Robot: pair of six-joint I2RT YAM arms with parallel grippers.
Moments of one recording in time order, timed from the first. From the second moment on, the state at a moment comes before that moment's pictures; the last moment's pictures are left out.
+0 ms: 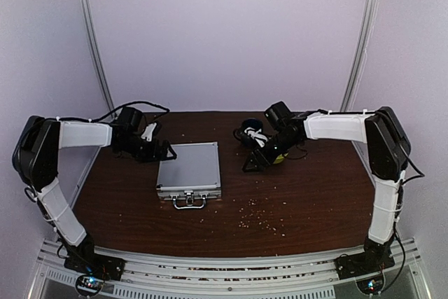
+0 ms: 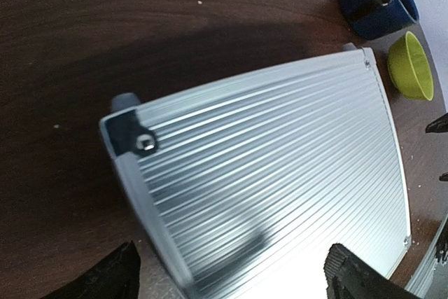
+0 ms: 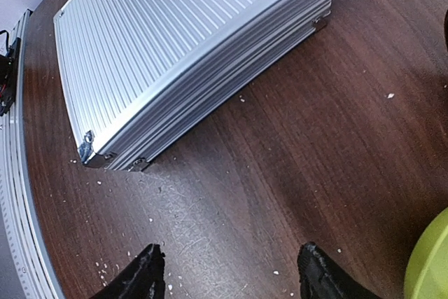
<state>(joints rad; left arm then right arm) -0.30 1.73 1.07 -0.28 0.42 -0.22 0.58 1.98 1.46 -0.51 -0.52 -0.24</state>
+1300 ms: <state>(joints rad) -0.58 1.34 0.97 -0.35 0.10 -0.17 0.66 1.94 1.52 -0.62 -0.46 -0.36</state>
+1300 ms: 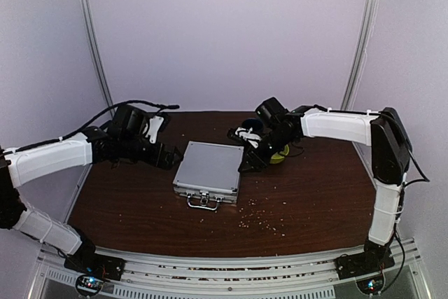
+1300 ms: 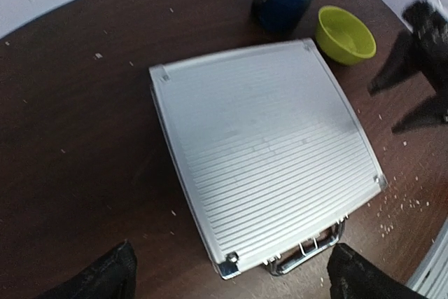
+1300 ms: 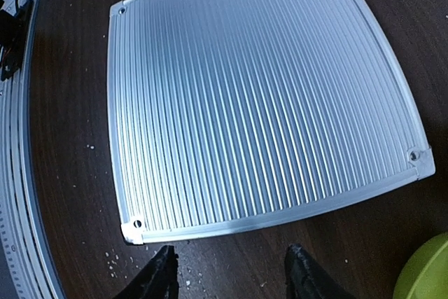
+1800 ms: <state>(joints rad) -0.80 1.41 0.76 -0.10 0.29 -0.30 0.73 2.09 1.61 -0.55 -0.48 -0.32</state>
